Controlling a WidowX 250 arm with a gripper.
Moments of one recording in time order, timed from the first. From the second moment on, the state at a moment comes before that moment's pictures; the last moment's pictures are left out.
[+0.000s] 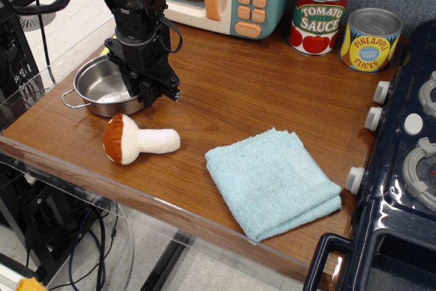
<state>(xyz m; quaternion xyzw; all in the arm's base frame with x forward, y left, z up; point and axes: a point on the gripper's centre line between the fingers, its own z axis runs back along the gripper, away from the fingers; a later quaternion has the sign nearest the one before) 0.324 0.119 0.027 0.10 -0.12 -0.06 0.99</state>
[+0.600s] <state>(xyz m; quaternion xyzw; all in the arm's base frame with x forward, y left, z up) 0.328 0.100 0.041 0.08 -0.11 -0.08 0.99</state>
